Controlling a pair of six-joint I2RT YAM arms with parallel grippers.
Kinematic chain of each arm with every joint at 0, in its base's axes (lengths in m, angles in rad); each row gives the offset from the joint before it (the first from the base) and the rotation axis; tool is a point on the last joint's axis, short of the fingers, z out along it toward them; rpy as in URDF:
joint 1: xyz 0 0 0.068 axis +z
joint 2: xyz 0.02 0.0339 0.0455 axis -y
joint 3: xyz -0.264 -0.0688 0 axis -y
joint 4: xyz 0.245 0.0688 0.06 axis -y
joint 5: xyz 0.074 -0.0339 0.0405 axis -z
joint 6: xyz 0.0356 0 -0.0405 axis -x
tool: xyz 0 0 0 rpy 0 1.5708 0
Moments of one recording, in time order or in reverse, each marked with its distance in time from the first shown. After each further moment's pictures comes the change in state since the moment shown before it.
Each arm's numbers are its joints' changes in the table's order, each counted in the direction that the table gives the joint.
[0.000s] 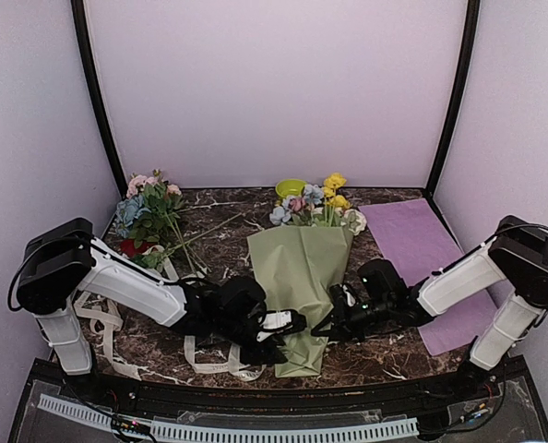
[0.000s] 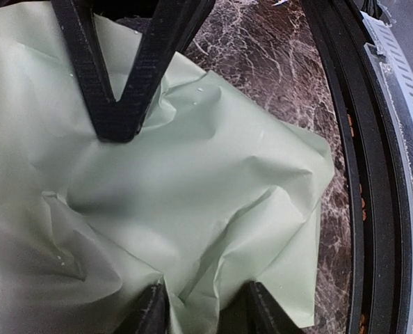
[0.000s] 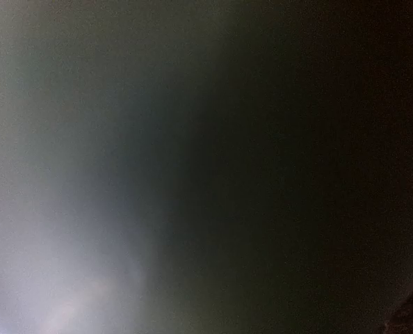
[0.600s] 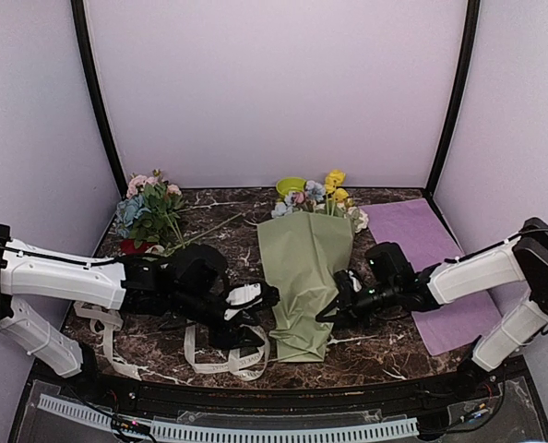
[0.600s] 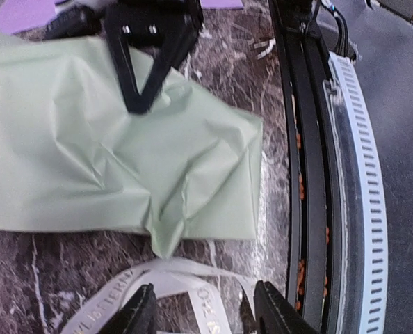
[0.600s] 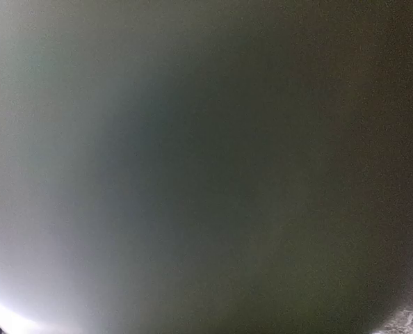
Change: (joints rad) left arm 0.038 0.404 -0.029 -0.281 -0.012 0.001; right arm -0.076 0.114 0.063 -0.176 -0.042 0.042
